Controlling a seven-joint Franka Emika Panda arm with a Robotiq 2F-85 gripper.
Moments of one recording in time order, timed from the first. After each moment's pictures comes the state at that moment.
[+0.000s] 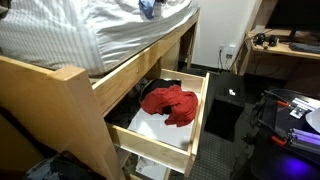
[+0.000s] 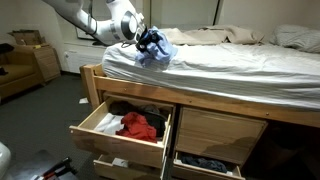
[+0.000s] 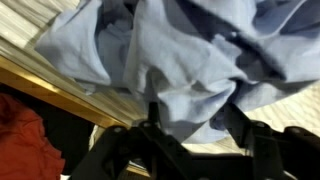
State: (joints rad) arm 0.27 0.16 -0.25 -1.90 -0.31 2.91 2.55
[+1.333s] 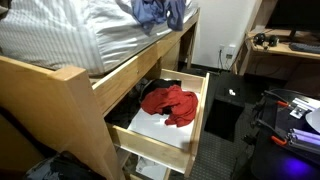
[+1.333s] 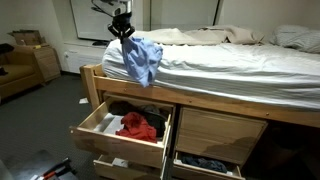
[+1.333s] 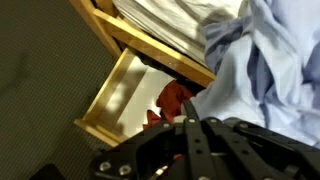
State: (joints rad) arm 0.05 -0.08 0.03 -1.82 0.40 2.08 2.24
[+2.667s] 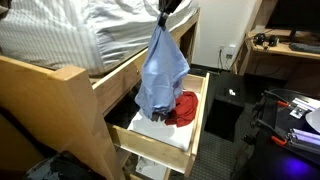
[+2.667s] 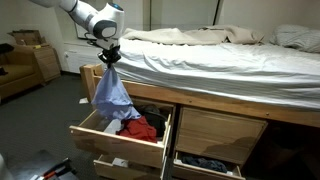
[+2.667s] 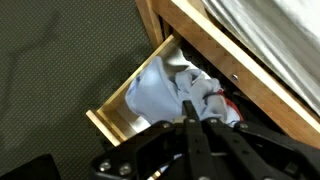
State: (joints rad) arm 0.14 0.12 0.12 -1.94 0.47 2.25 2.05
